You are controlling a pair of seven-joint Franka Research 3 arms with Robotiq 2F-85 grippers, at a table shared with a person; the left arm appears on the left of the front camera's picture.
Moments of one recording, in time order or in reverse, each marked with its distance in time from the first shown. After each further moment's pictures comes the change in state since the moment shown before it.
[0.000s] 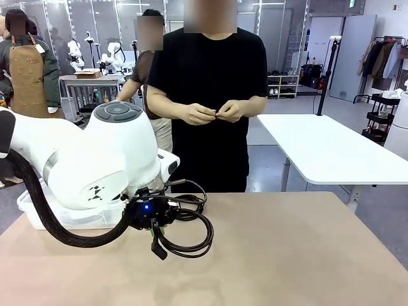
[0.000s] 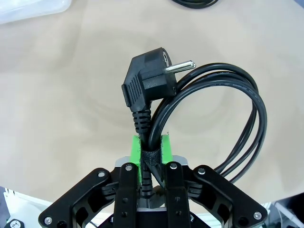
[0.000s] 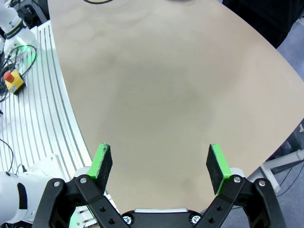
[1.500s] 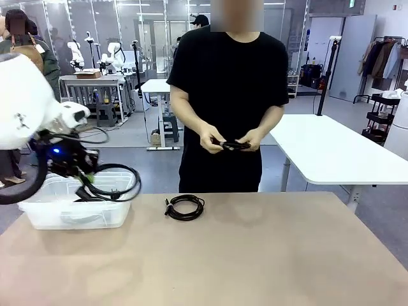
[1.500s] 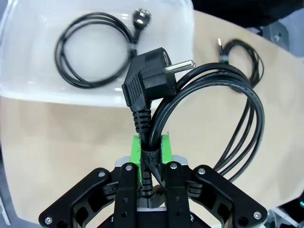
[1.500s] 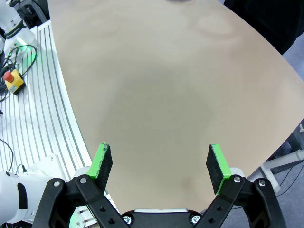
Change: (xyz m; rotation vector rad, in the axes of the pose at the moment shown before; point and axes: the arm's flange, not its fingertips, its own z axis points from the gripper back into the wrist) left arm 0.177 0.206 0.040 -0.082 -0.030 0.021; right arm 0.001 0.000 0.000 0.000 0.001 0.001
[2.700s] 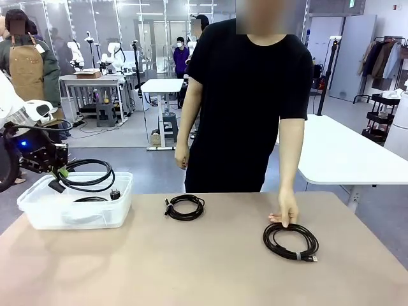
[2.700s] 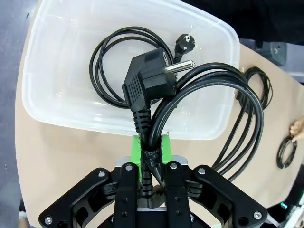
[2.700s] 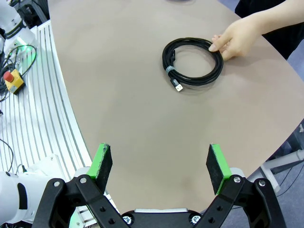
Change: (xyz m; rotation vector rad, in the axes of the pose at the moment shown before) left arm 0.057 0.086 -0.014 -0.047 0.067 0.100; right arm 0.000 0.000 0.000 0.000 0.000 0.000
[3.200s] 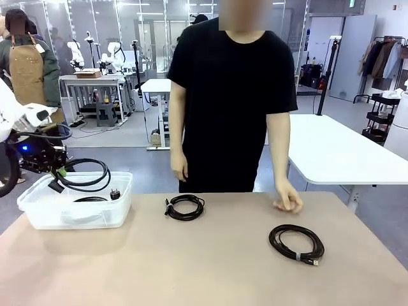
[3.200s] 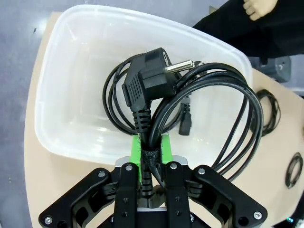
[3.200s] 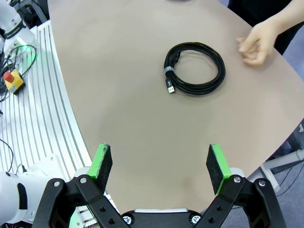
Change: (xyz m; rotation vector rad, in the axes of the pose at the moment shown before) left arm 0.021 0.017 -0.025 0.030 -0.087 -0.012; right arm 0.000 0.000 0.000 -0.001 0.000 0.000
